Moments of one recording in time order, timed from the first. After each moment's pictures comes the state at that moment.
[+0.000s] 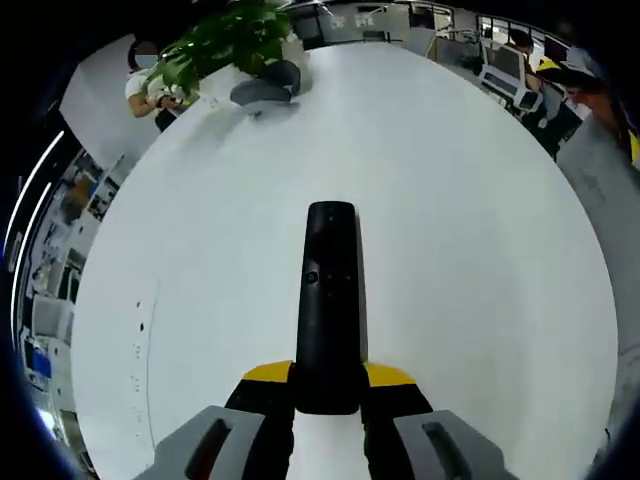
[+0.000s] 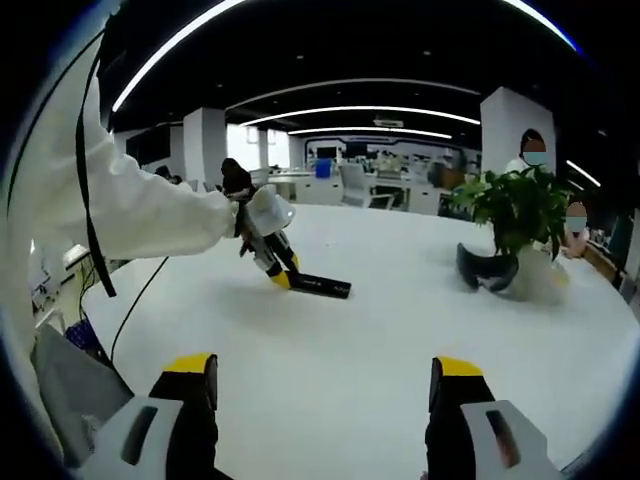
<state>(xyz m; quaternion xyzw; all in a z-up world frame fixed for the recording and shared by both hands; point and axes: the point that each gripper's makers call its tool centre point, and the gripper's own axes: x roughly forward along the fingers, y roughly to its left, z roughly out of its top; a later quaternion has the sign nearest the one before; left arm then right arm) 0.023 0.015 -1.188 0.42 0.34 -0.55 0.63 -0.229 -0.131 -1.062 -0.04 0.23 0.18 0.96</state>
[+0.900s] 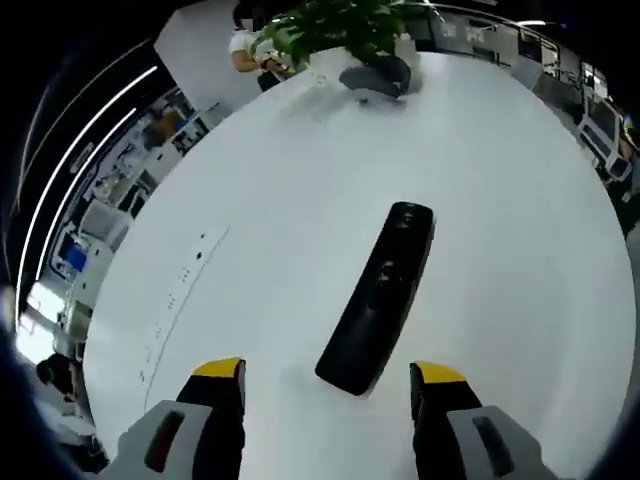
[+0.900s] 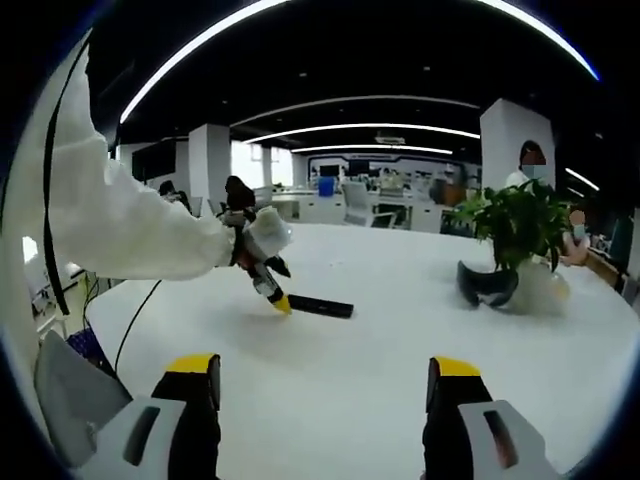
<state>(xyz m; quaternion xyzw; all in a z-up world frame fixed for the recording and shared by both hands) 0.029 0.036 -1.170 0.34 0.36 -0.38 0.78 -0.232 -0.130 -1.044 -0.02 0.18 0.19 0.96</state>
